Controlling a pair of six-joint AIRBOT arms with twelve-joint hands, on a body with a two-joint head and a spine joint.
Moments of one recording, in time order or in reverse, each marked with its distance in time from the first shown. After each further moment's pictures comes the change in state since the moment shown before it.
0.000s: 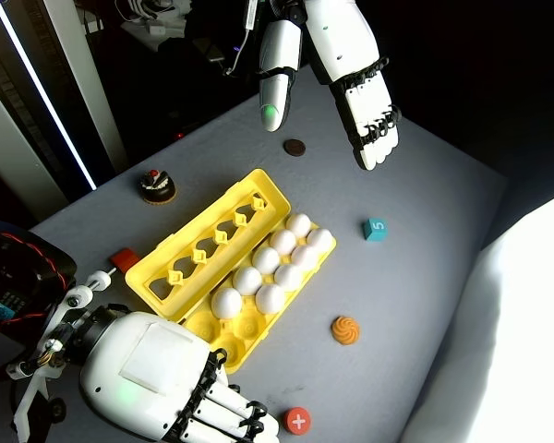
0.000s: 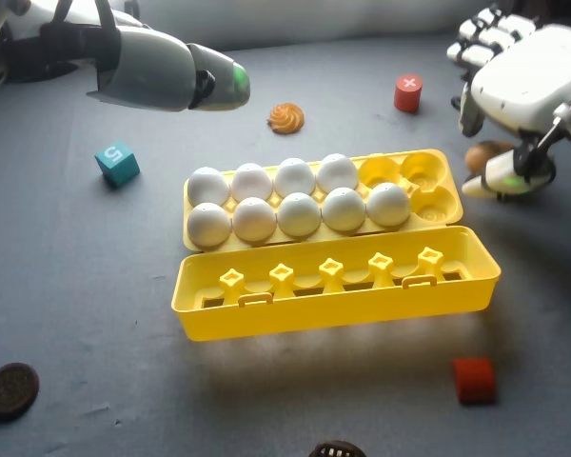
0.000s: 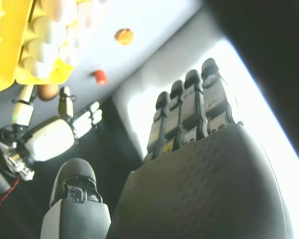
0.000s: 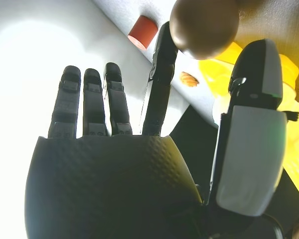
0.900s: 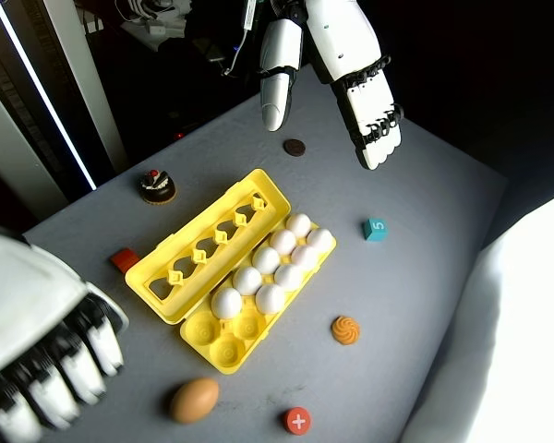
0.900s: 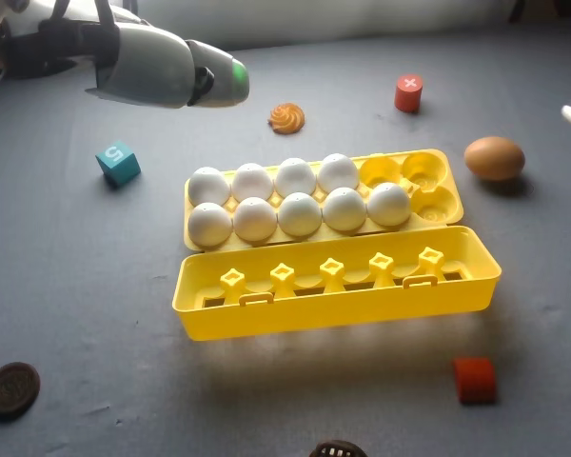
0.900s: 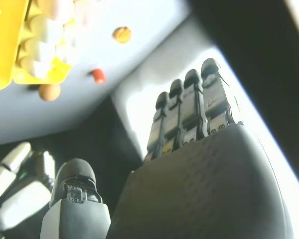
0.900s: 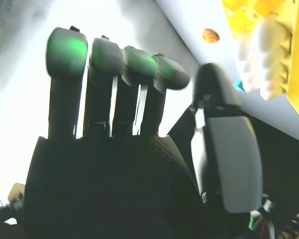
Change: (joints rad) left arm -0.002 0.000 0.000 0.014 0.000 0.000; right arm 0.130 0.510 -0.584 0.148 0.050 -0.227
